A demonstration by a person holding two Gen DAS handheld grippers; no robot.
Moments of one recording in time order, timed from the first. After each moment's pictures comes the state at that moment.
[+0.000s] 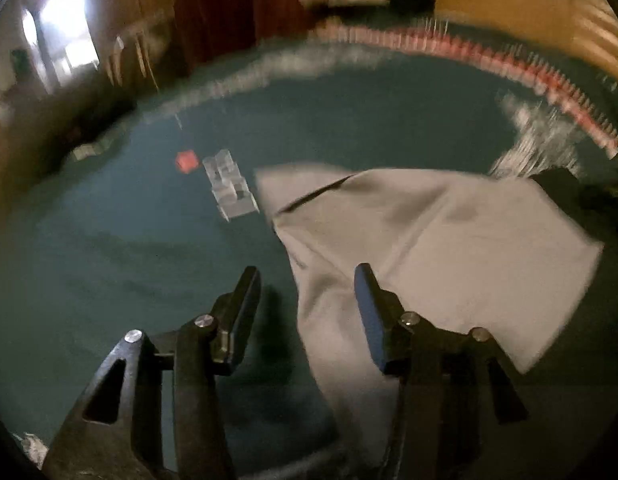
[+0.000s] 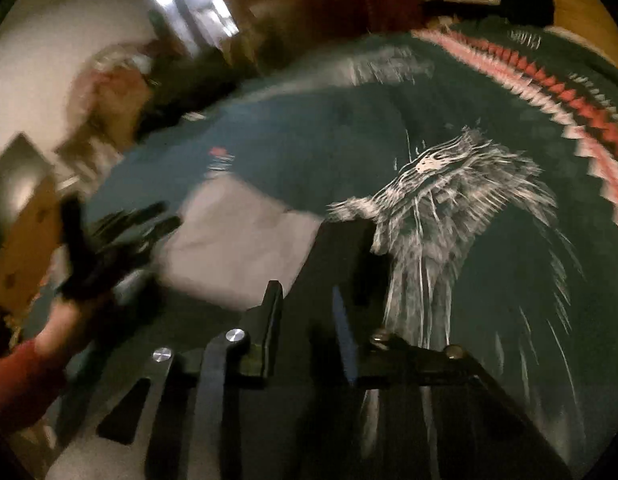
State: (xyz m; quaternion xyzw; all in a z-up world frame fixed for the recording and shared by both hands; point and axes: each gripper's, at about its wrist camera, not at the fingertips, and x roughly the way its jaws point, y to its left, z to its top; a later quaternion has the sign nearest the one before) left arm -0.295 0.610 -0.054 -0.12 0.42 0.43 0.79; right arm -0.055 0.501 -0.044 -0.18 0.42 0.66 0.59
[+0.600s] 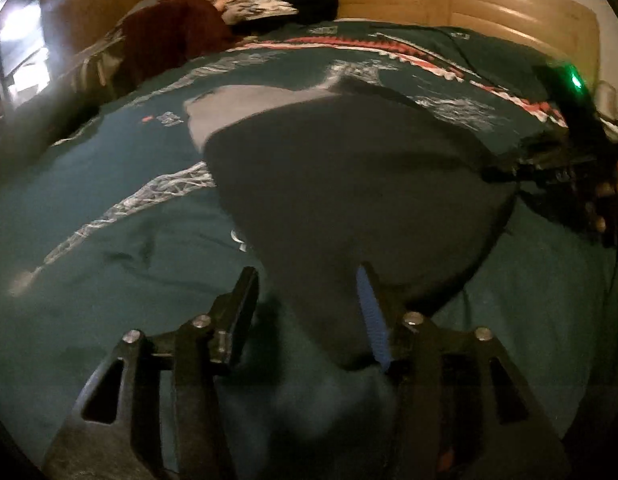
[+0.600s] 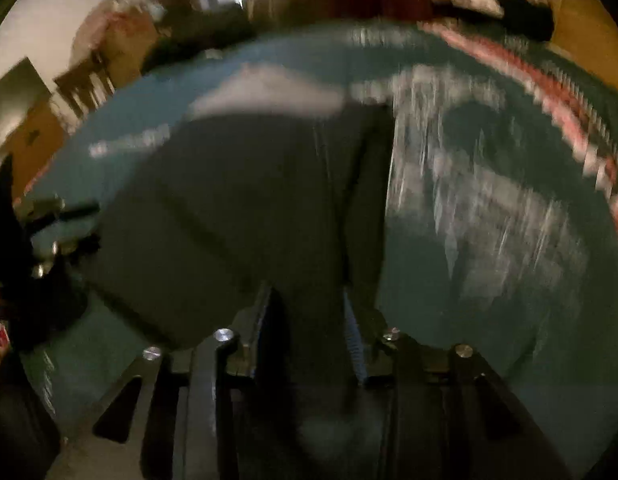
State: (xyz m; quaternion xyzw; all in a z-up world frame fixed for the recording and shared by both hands) left arm -0.412 0.358 -0.020 -0.10 0.39 0.31 0.86; right arm -0.138 0.301 -0.082 -0.26 0.38 0.65 0.60
